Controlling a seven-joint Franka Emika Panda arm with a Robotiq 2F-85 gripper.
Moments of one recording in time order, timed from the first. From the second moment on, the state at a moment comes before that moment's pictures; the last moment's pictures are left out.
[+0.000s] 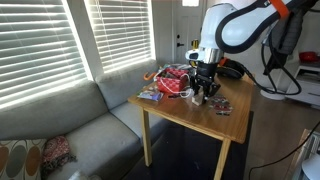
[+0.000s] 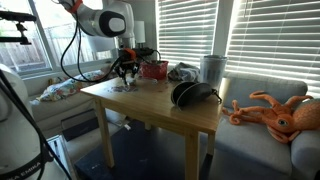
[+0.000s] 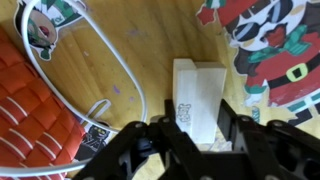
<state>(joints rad) 0.28 -0.22 0.05 -2.51 0.13 2.38 -1.29</state>
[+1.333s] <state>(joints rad) -0.01 -0.46 -0.08 -2.47 -0.03 2.13 -0.79</state>
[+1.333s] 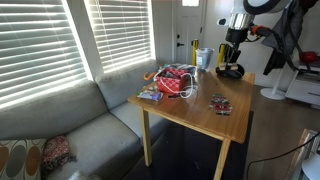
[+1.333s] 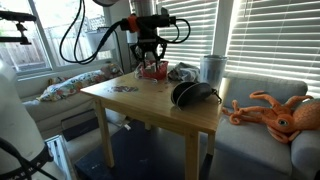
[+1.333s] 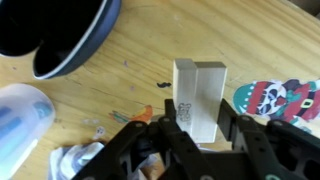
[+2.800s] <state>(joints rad) -0.17 -0.27 -0.10 -2.40 -0.34 2.29 0.07</state>
